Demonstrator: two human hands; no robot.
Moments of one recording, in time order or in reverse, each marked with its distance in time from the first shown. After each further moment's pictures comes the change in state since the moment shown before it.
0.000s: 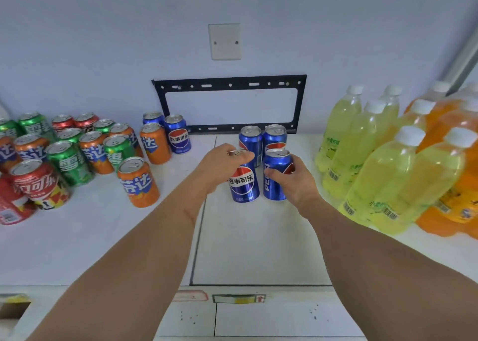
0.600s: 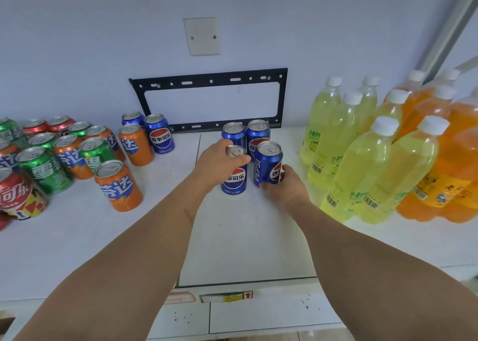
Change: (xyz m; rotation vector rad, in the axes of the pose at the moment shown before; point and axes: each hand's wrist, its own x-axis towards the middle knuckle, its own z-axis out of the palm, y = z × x) left_hand 0.001 0.010 0.027 0.146 0.021 0.123; right_hand 0.002 0.029 -0.012 -0.338 0.055 0.142
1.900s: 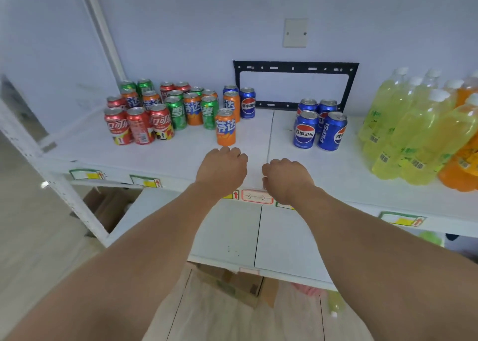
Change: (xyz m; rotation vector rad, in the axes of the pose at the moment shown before) left_hand -0.247 -0.107 -0.101 1.230 0.338 0.390; right_hand -0.242 -0.071 0.080 -1.105 -0.129 -0.833
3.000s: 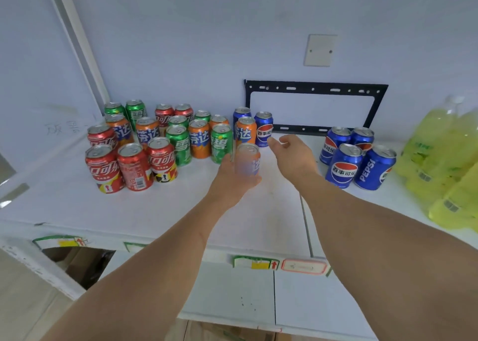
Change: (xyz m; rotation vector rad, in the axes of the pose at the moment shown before) left_hand 0.104 -0.104 0.108 -1.500 -0.170 -0.572; right_hand 0.205 -0.010 -0.018 0.965 0.260 0.629
